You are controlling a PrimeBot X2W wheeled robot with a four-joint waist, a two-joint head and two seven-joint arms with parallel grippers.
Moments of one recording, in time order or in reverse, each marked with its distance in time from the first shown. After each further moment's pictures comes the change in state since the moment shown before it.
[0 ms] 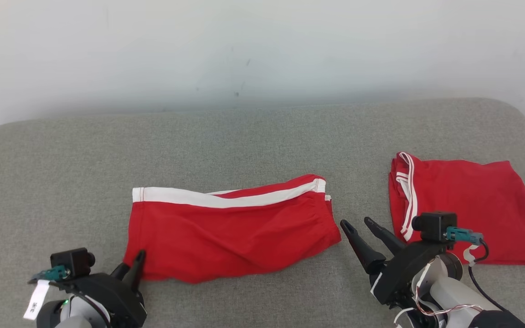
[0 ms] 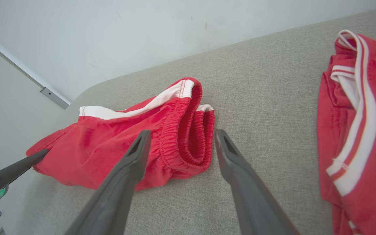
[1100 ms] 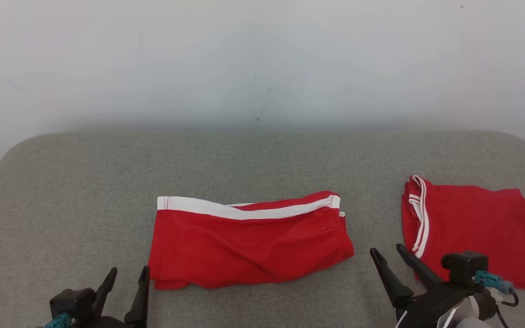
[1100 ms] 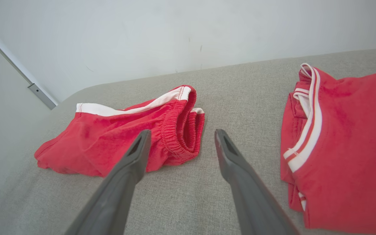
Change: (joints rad) left arm 0.263 0.053 0.091 -0.373 0.256 0.238 -0.123; right arm 0.206 -0.084 -0.073 -0.162 -0.117 -0.084 -0.098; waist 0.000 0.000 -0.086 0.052
